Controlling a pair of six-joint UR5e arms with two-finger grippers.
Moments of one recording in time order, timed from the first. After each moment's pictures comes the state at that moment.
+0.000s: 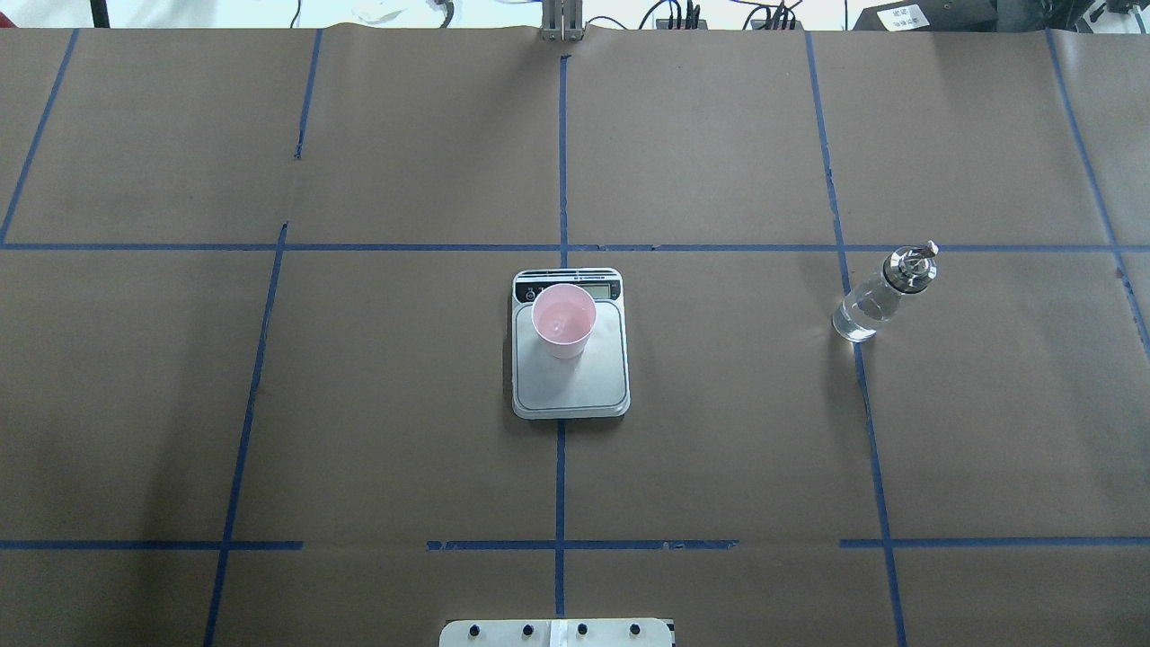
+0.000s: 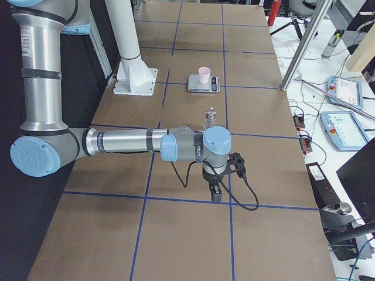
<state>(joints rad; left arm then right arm) -1.60 -1.50 -1.64 -1.74 -2.26 0.28 1.57 -1.61 1.68 -1.59 2.28 -0.18</state>
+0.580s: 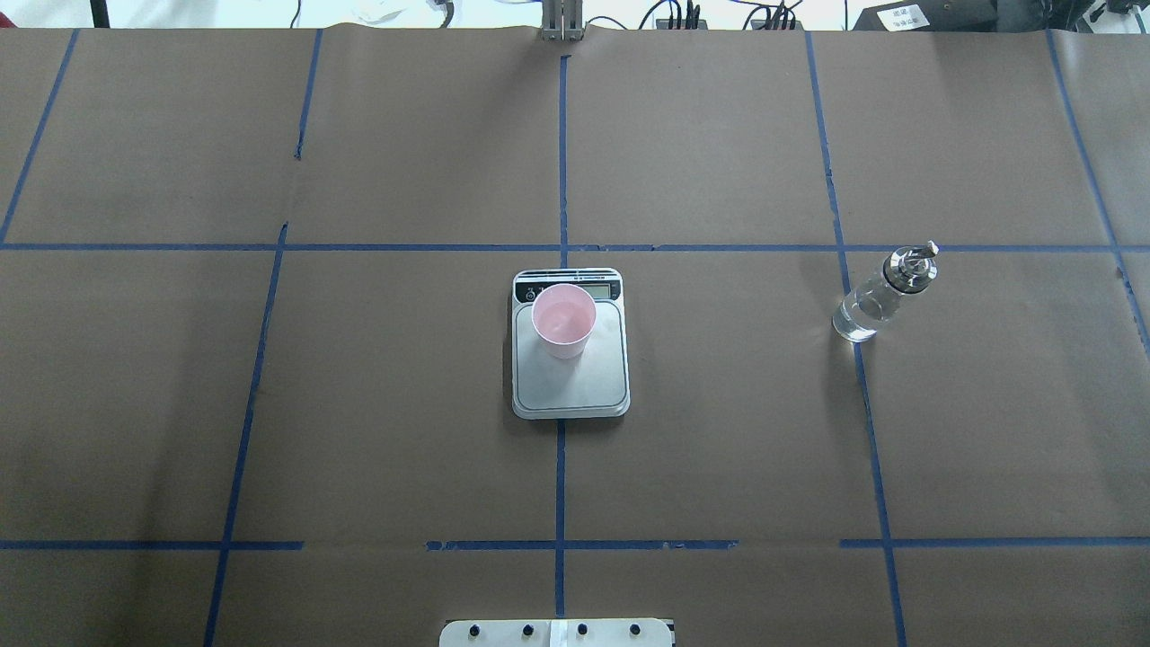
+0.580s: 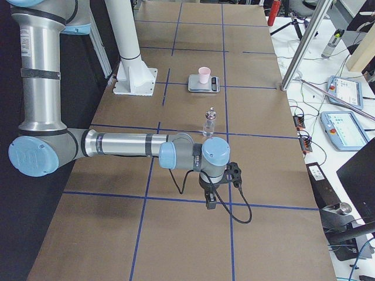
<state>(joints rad) -1.60 -1.49 -1.65 -1.64 -2.27 0.28 1.57 -1.62 1.63 -1.59 2.31 -0.16</state>
